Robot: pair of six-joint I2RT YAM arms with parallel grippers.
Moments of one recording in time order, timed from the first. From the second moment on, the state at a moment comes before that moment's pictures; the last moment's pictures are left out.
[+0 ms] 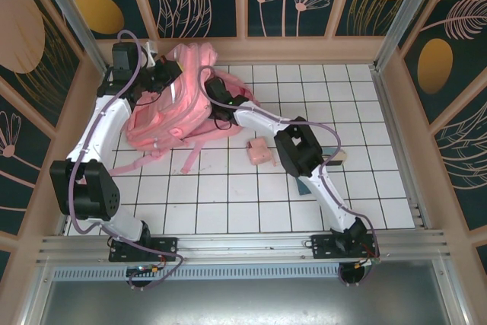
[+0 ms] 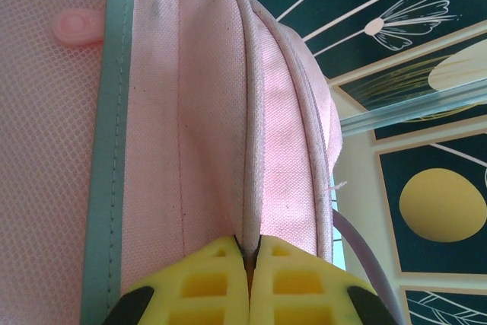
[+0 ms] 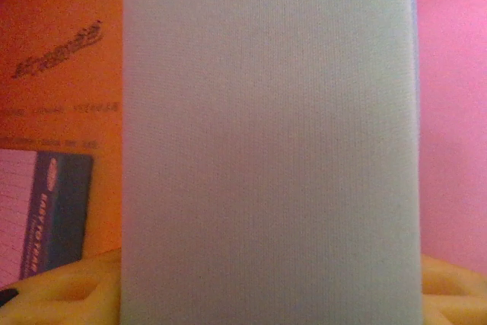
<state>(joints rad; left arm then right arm) -0.06 1.59 1.45 -0.36 0.58 -0.74 0.79 2.50 2.12 -0.35 -0.03 0.73</state>
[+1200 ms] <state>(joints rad) -0.07 1.59 1.37 -0.29 0.62 -0.70 0.65 1.75 1.27 -0.39 0.16 0.79</state>
